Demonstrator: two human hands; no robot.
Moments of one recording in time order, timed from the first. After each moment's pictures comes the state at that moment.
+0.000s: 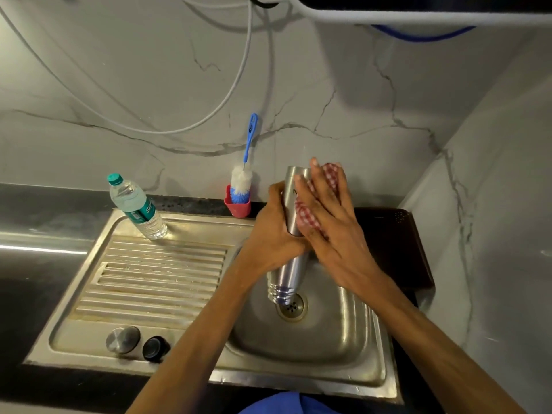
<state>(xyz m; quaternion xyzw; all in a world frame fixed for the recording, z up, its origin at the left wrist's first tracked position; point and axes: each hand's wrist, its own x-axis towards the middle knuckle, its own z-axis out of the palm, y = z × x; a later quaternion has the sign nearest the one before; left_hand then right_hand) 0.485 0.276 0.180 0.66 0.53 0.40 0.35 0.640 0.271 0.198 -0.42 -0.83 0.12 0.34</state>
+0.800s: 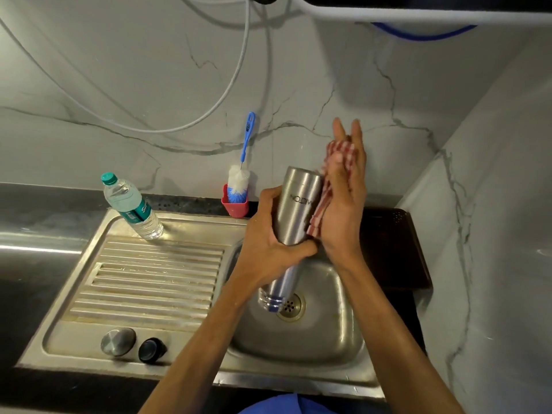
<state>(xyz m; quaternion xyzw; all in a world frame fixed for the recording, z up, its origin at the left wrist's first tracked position) 0.481 0.256 0.178 0.60 0.51 0.49 0.36 0.600 0.299 0.230 -0.37 -0.51 0.40 0.66</state>
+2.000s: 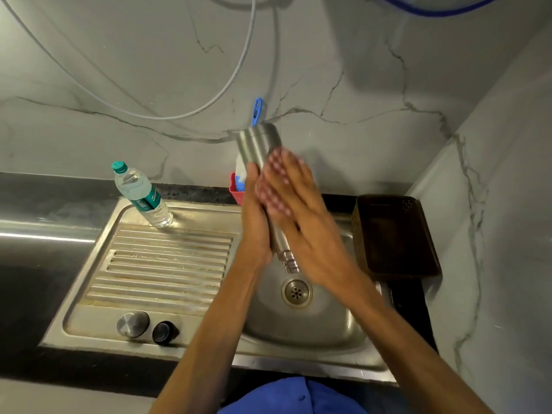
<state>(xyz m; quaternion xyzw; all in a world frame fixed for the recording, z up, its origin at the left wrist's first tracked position) 0.480 0.267 0.184 0.28 0.42 0.62 0.60 0.588 0.252 0.199 -0.40 -0.83 0.19 0.35</state>
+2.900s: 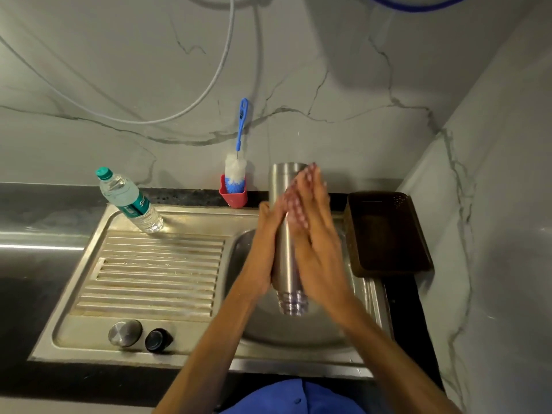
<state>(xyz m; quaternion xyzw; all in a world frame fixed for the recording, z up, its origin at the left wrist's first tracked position) 0.500 0.237 0.168 0.28 0.41 0.51 0.70 0.603 0.228 0.186 -0.48 -0.68 0.33 0.45</state>
